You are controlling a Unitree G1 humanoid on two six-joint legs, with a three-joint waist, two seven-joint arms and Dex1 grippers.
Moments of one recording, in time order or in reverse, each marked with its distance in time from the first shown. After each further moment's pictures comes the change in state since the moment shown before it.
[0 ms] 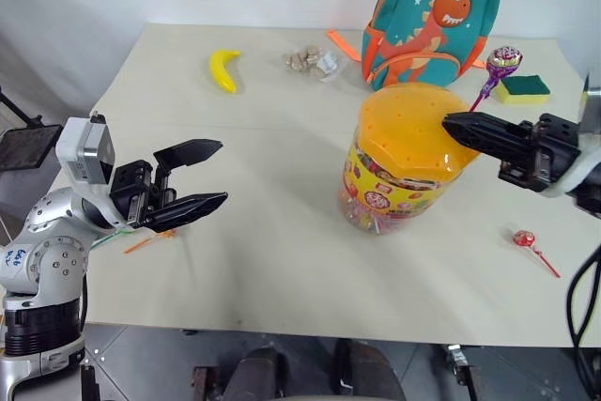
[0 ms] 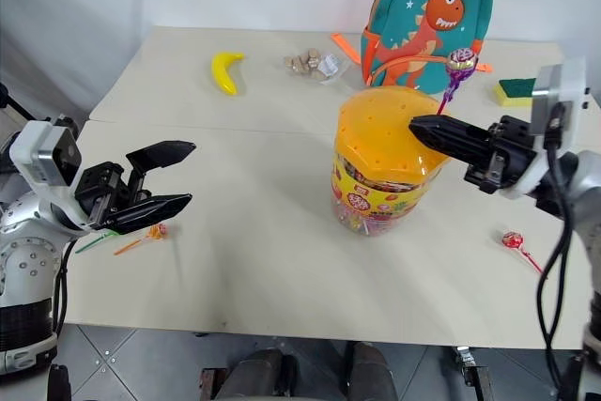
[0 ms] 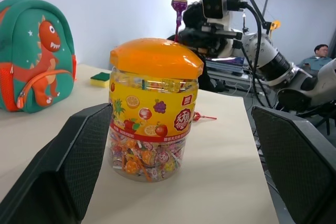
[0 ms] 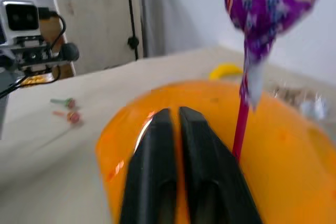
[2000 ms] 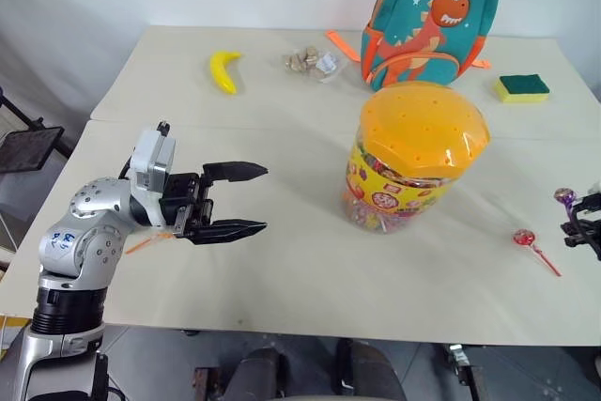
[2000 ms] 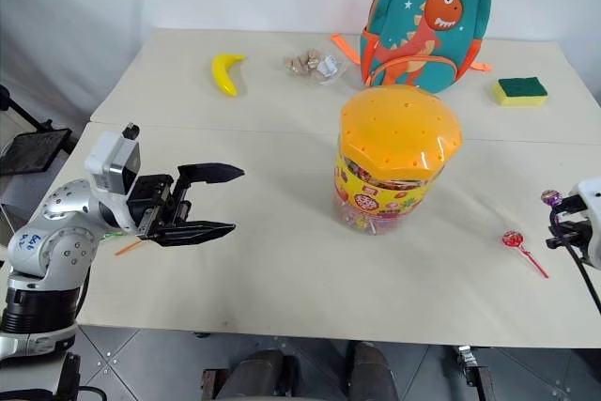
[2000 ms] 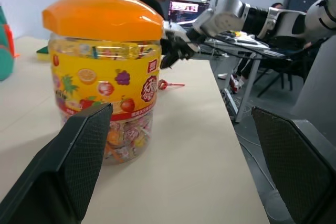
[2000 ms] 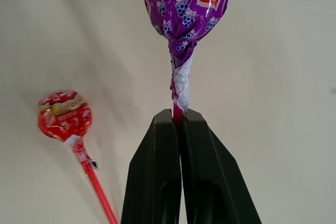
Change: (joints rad) left arm -0.083 -0.002 -0.212 0.018 0.133 -0.040 -0.073; right arm 0.352 -0.181 0.066 0.382 -0.641 0.061 -0.297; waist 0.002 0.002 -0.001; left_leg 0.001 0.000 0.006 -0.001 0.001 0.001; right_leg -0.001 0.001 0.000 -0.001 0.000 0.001
